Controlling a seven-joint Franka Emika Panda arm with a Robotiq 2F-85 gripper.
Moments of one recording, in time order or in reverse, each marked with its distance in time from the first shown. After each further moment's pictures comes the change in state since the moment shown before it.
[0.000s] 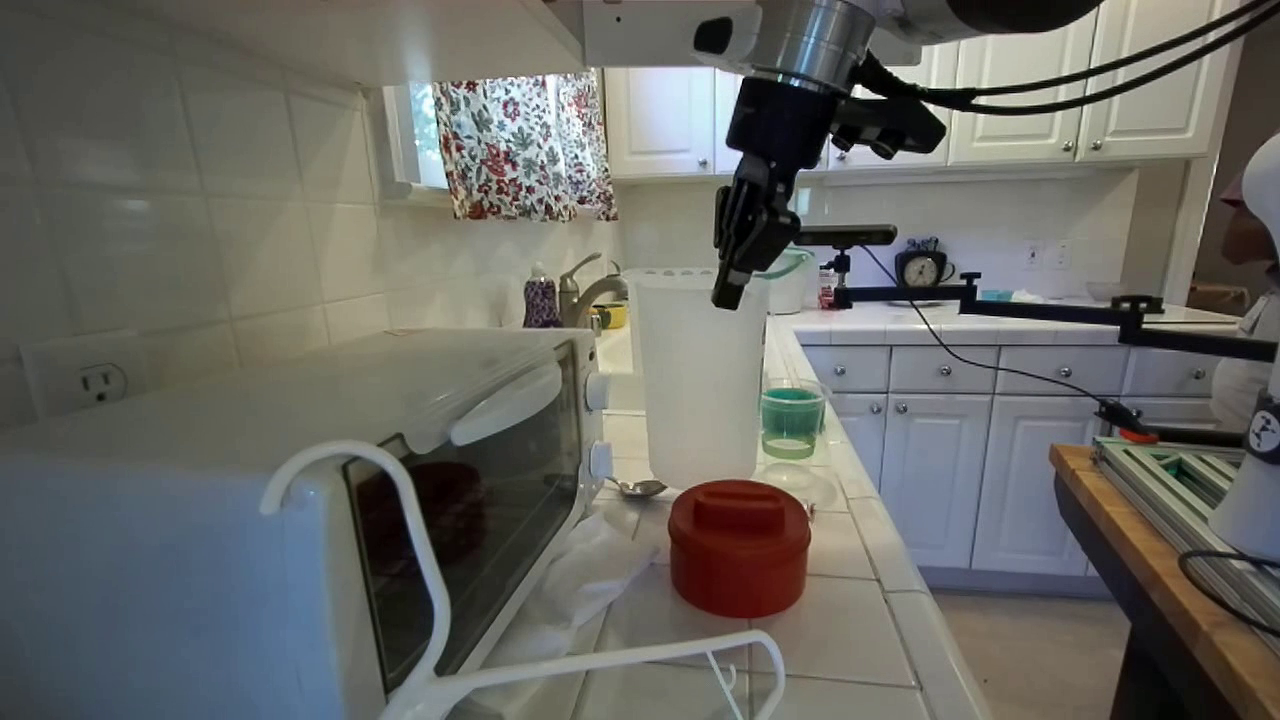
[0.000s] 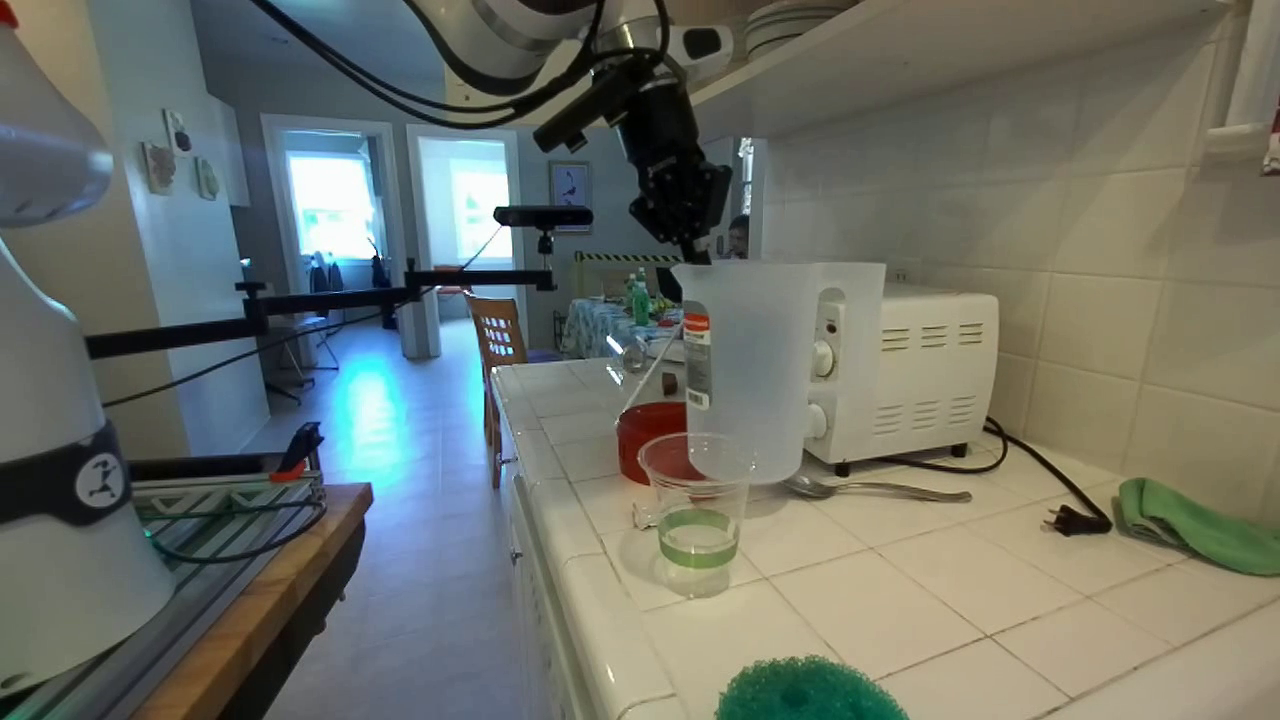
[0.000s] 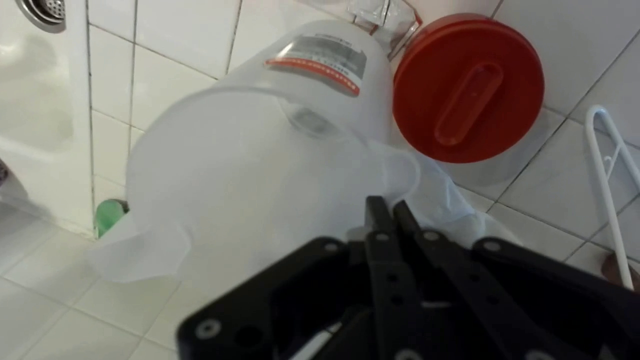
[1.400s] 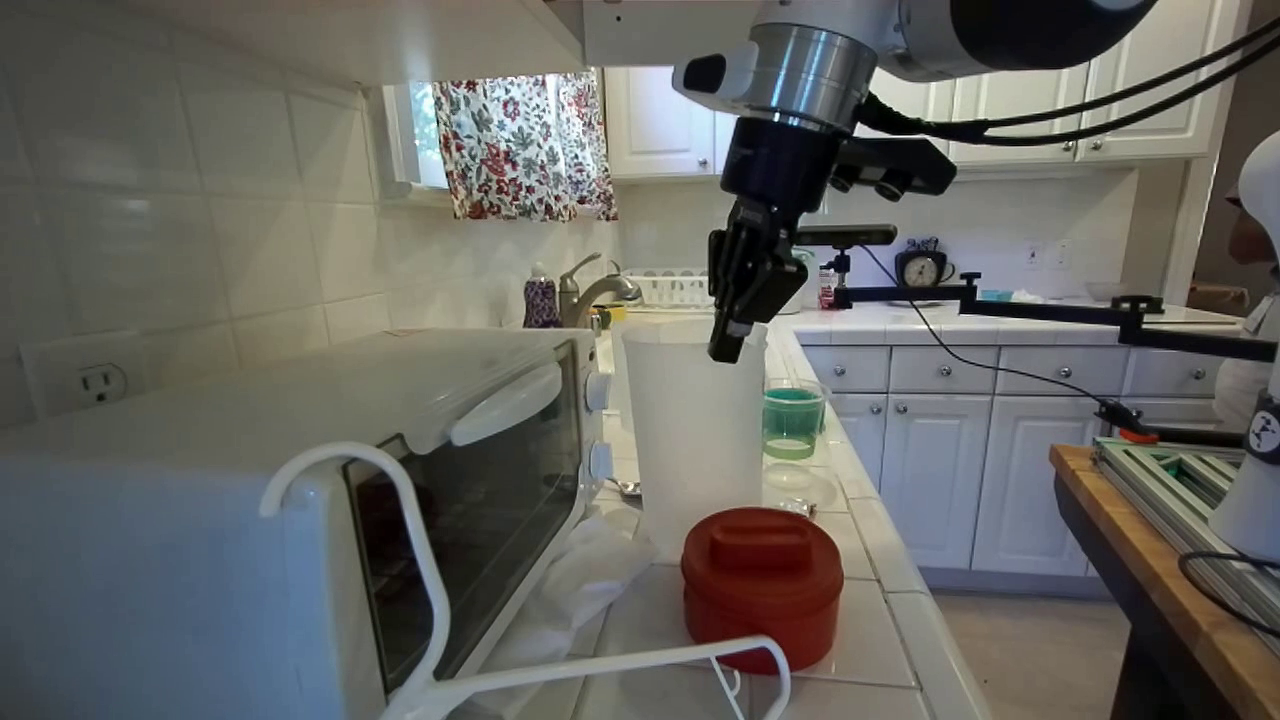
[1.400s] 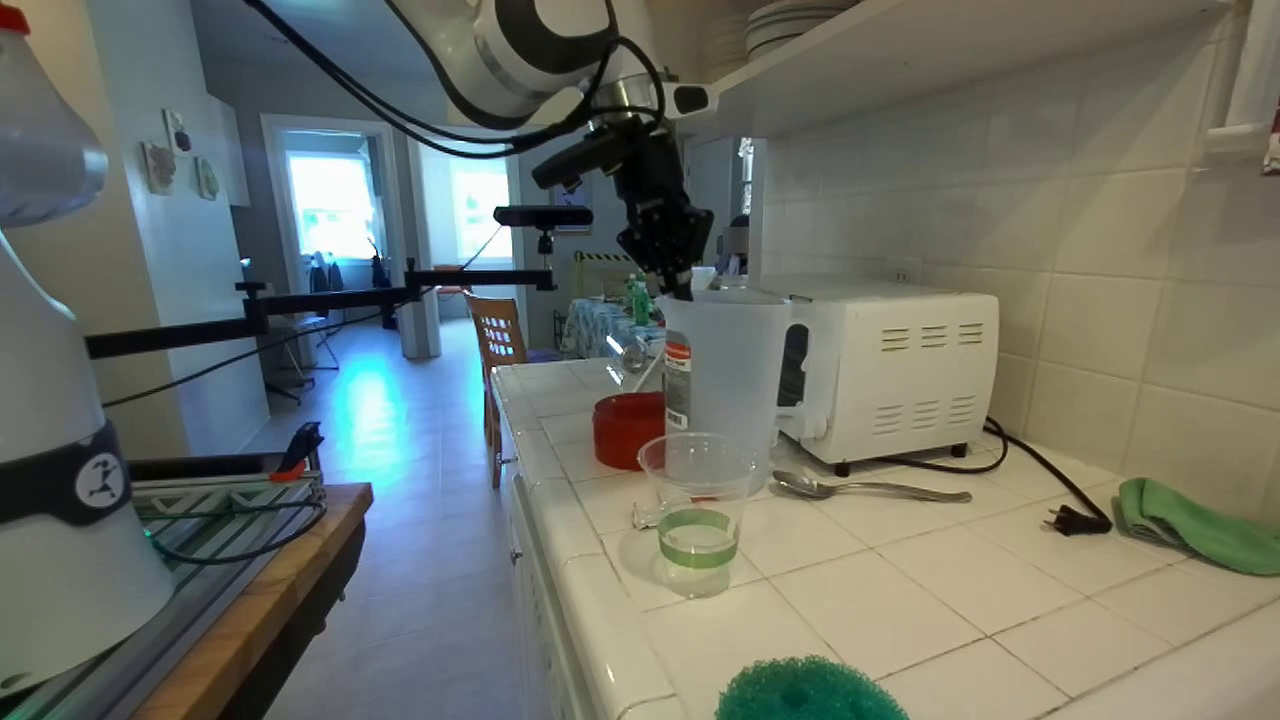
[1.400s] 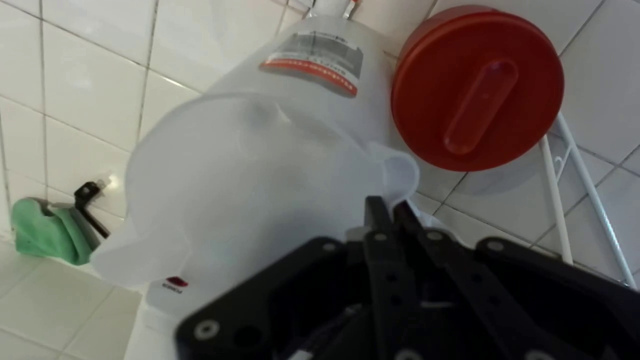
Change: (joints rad) arm 0.040 0.083 0.031 -0.001 0.047 0.066 0.000
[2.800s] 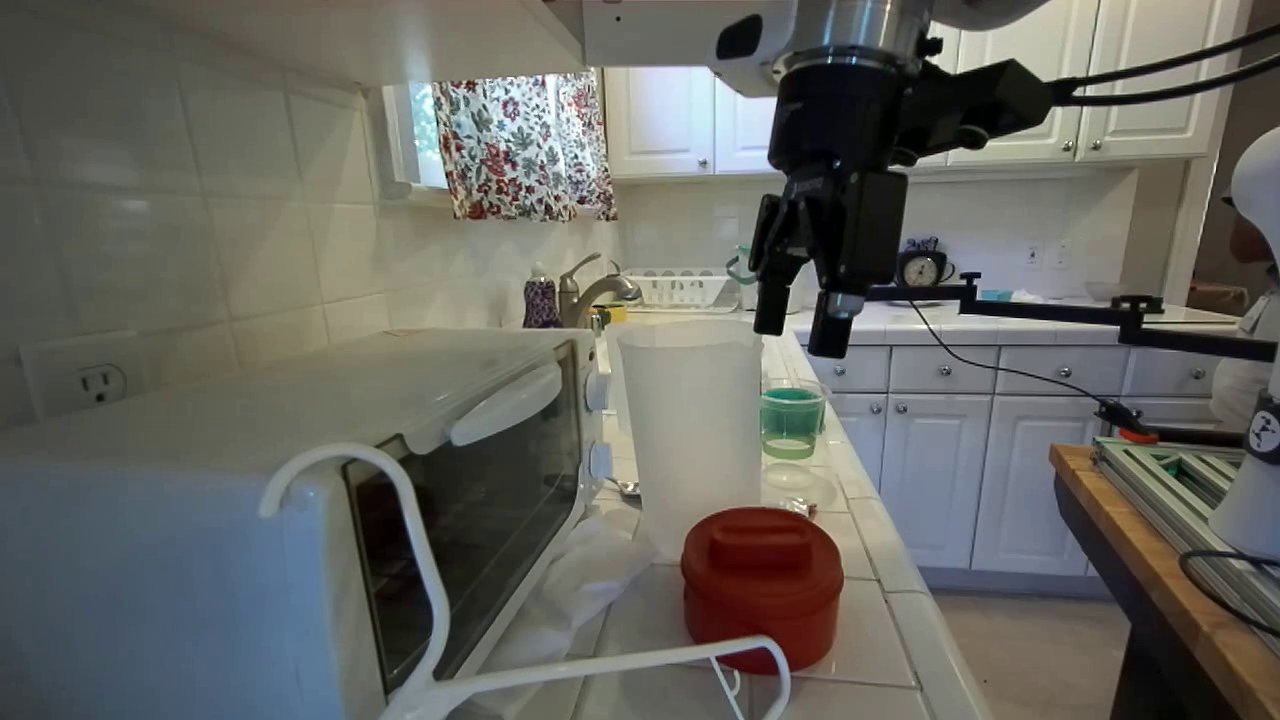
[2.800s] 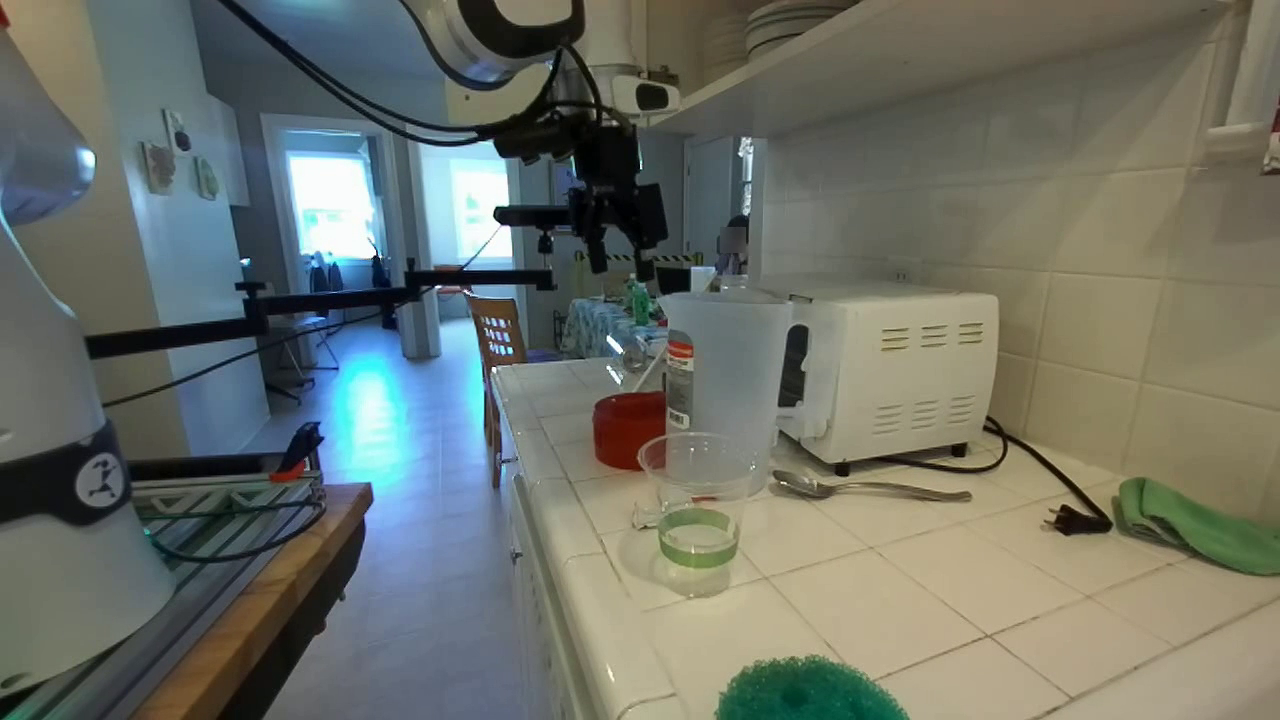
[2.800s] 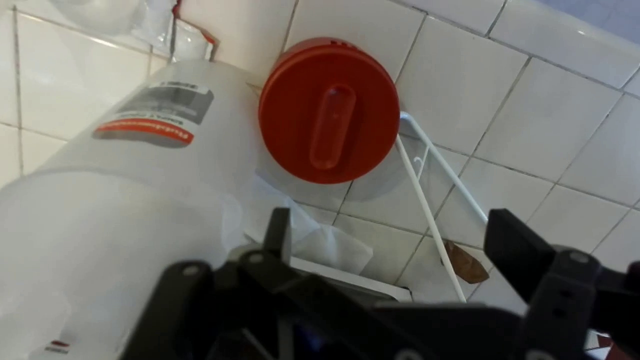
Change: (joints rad) arm 0.087 -0.079 0.007 -0.014 0.317 -0.145 -0.063
